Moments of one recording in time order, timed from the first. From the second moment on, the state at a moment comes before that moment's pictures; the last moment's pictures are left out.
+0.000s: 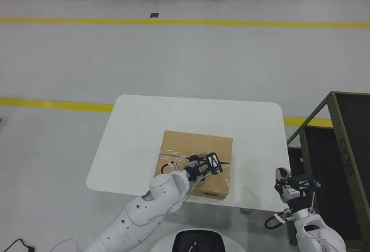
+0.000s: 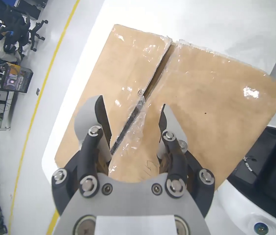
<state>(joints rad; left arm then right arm) 1.01 -1.32 -0.73 -1.45 1.80 -0.27 -0.40 -1.76 -1.20 1.63 -1.64 -1.14 -0.26 -0.16</state>
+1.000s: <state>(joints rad) 0.99 -1.37 -0.72 -1.38 1.86 -0.30 -0.43 -1.75 -1.20 1.63 -1.63 -1.13 -0.27 -0.16</state>
